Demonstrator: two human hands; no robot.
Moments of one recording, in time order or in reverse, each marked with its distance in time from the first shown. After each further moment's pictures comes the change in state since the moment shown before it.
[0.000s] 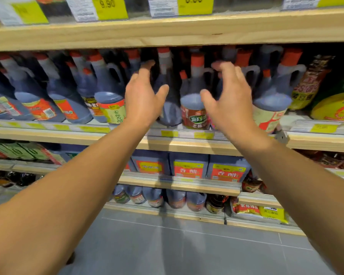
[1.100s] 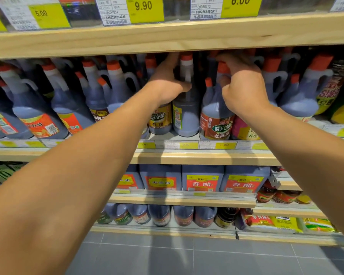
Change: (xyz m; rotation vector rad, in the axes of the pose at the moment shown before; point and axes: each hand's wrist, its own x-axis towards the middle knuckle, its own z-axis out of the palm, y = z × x) left_hand 0.082 -0.025 0.013 -0.459 -0.394 0.153; right_hand 0.057 -0.007 0.043 -0.234 0.010 -0.051
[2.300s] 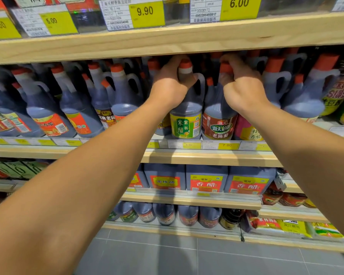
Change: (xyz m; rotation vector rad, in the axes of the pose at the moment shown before) left_hand -0.015 0.011 0.008 0.199 0.215 0.086; right_hand 0.004 0.001 0.005 0.140 -0.103 0.157
